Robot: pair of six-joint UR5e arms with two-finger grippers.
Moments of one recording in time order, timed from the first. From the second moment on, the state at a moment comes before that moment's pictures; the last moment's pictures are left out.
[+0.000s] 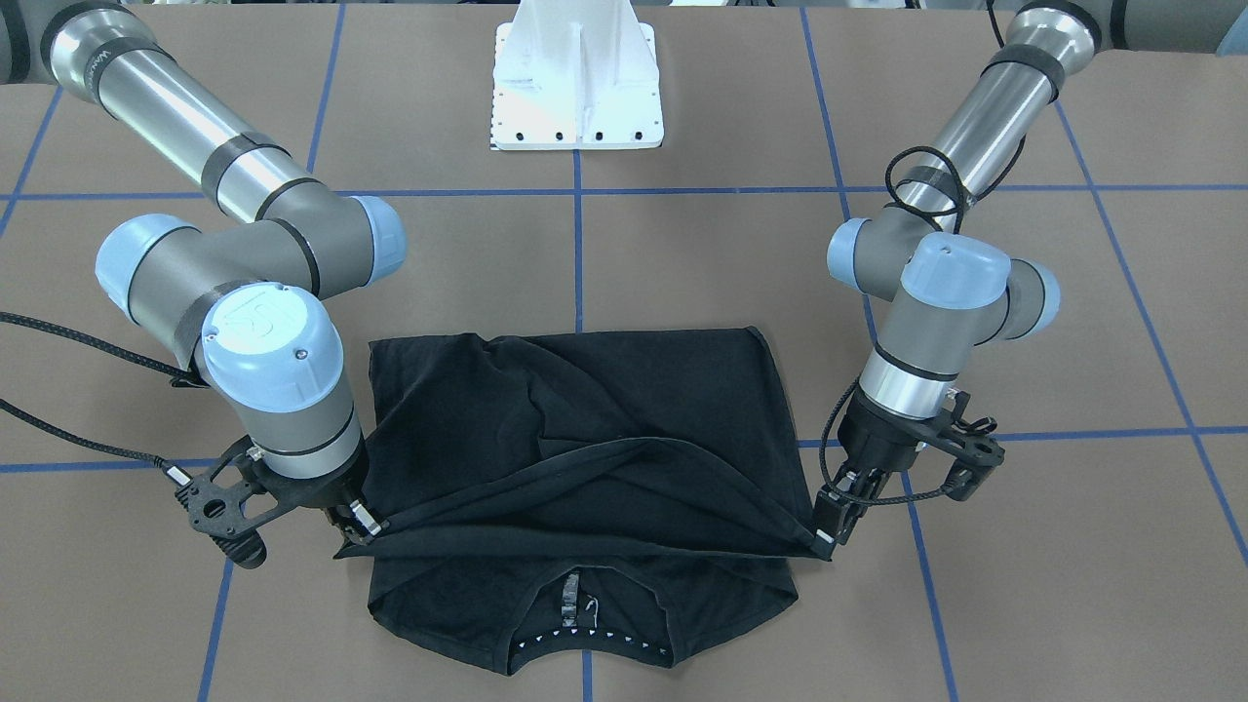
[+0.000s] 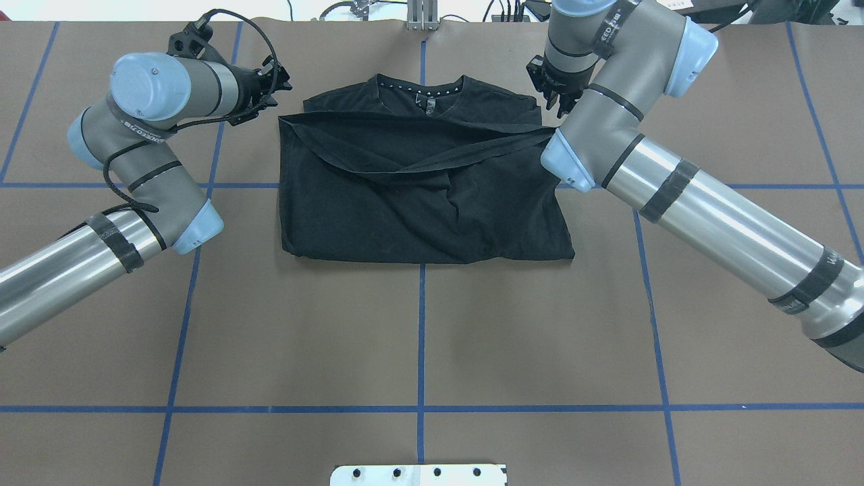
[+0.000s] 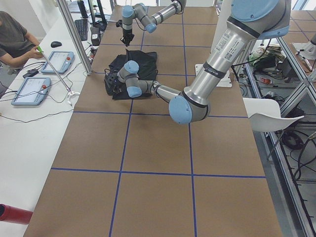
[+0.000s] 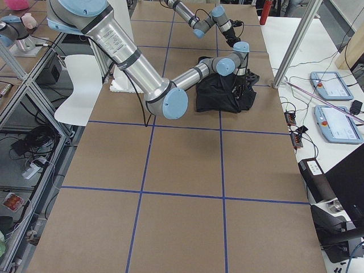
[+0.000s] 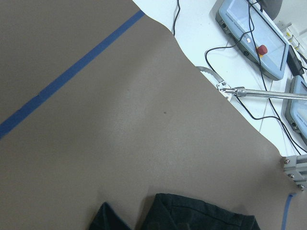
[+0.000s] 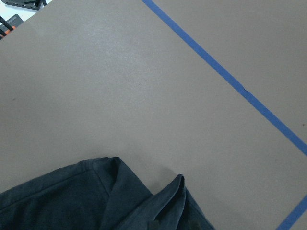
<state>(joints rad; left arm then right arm) -0.84 -2.21 -1.17 -2.50 -1.68 -1.77 0.88 -0.74 1.23 -1.49 1.90 1.63</state>
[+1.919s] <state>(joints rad) -0.85 -2.17 -1.27 -2.49 -1.69 -1.76 0.58 -1.25 1.75 -1.22 1.74 2.03</state>
